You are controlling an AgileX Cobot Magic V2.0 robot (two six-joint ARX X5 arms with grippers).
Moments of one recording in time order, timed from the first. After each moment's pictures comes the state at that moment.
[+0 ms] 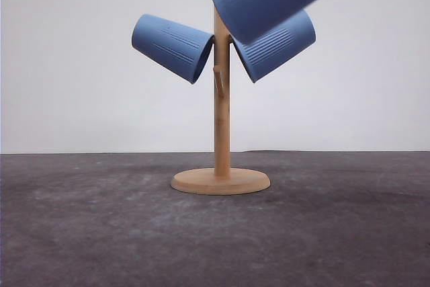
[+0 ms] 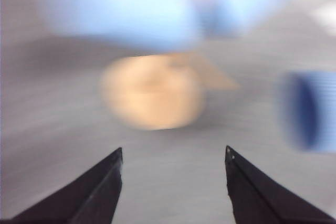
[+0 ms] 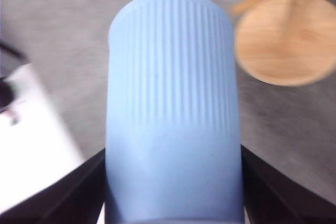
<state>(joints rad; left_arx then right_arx) -0.26 1.20 1.32 -0.82 0.38 0.02 0.51 1.23 1.30 -0.98 -0.42 -0.04</state>
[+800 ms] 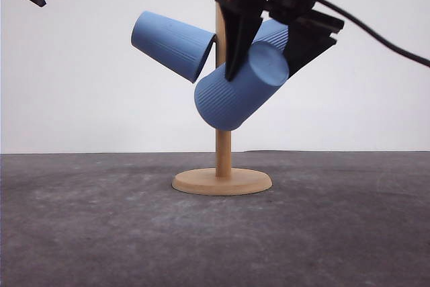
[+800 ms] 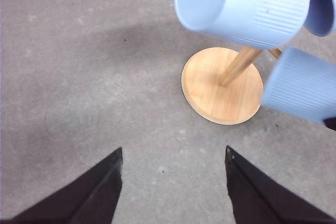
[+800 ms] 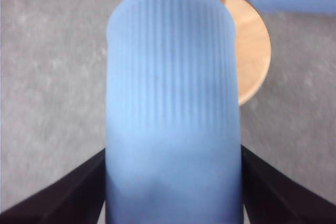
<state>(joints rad) -0.24 1.20 1.32 -0.85 0.21 0.01 0.65 1.56 1.30 -0.67 -0.01 0.24</state>
